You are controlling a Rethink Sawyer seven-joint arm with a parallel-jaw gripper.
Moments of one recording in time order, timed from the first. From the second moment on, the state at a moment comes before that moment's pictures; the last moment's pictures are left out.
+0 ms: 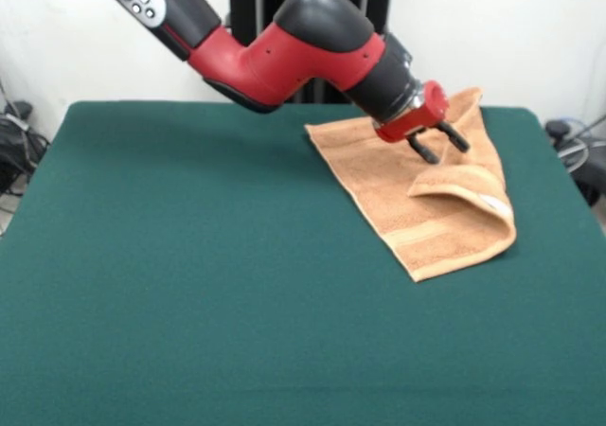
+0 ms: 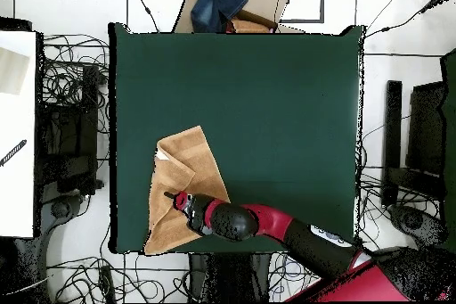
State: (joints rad) arm -1.05 0.09 0.68 2.04 -0.67 0.12 2.00
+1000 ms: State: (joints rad) arm -0.89 0.11 0.63 2.06 -0.75 -0.27 2.00
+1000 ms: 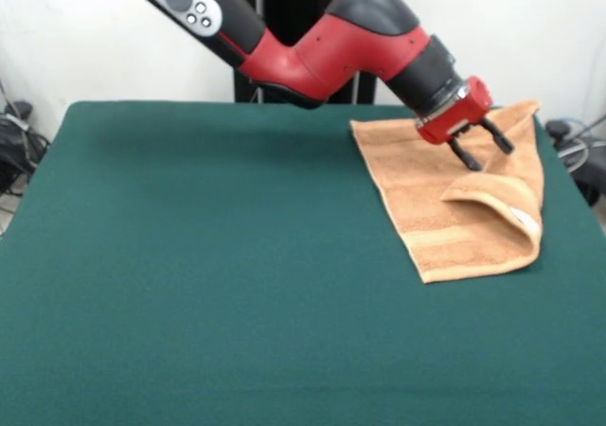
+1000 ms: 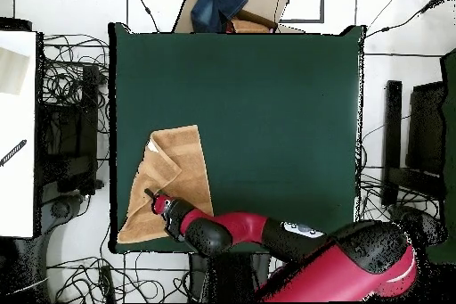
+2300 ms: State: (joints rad) arm -0.77 -0.10 0.55 2.12 -0.61 -0.33 2.00
